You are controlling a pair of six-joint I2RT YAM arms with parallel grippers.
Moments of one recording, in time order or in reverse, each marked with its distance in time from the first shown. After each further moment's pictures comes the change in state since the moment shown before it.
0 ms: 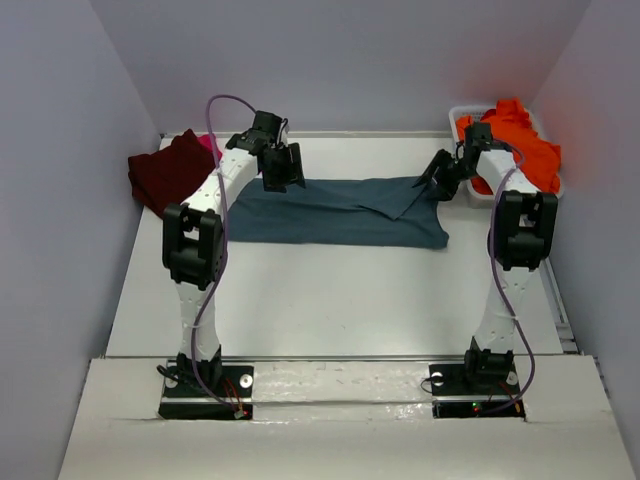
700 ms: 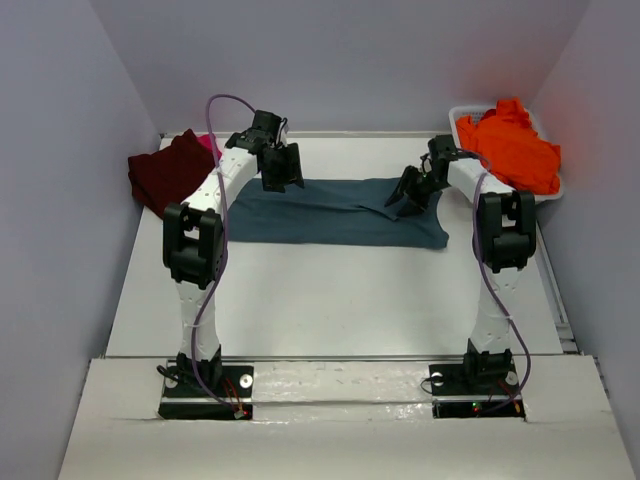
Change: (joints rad) left arm 0.000 0.013 0.028 -0.020 -0.005 0.006; right arm 0.153 -0.019 -0.122 0.052 -0.013 -0.003
